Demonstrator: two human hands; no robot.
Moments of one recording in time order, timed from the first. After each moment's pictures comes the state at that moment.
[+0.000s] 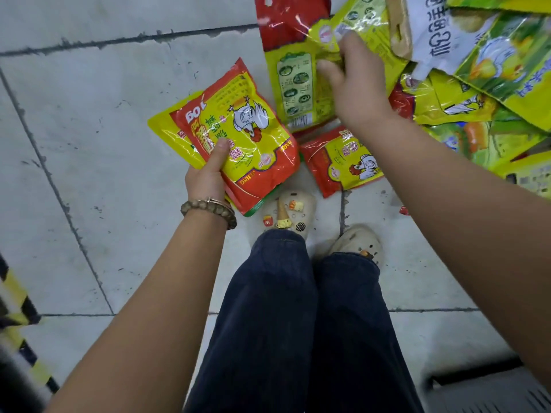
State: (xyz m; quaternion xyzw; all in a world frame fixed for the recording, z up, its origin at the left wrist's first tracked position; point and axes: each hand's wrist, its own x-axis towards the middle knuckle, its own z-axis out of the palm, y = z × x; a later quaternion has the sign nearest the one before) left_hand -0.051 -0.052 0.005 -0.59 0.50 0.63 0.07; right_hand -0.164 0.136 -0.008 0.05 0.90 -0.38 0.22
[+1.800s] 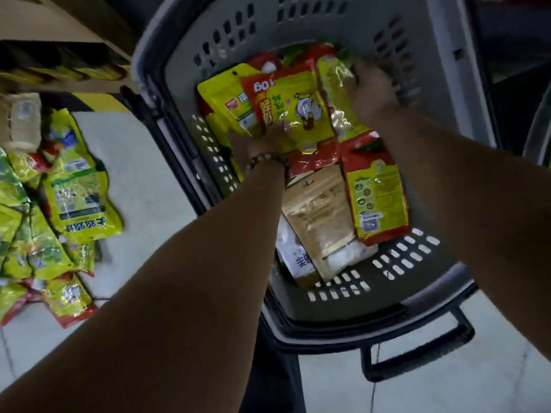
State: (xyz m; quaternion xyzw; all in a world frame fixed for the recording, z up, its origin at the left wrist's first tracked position) left_hand 0.452 0.618 0.224 -0.02 0.78 0.33 0.53; right_hand 0.598 0.708 0.180 0.71 0.62 -0.34 0.00
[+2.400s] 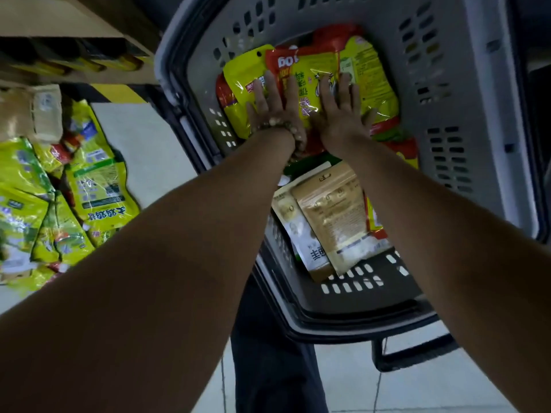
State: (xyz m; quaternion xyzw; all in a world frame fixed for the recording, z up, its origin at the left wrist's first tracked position) left_hand 0.421 0.649 0.187 0.58 0.69 -0.20 0.39; right_hand 0.545 0.653 0.160 0.66 0.65 -0.35 0.17
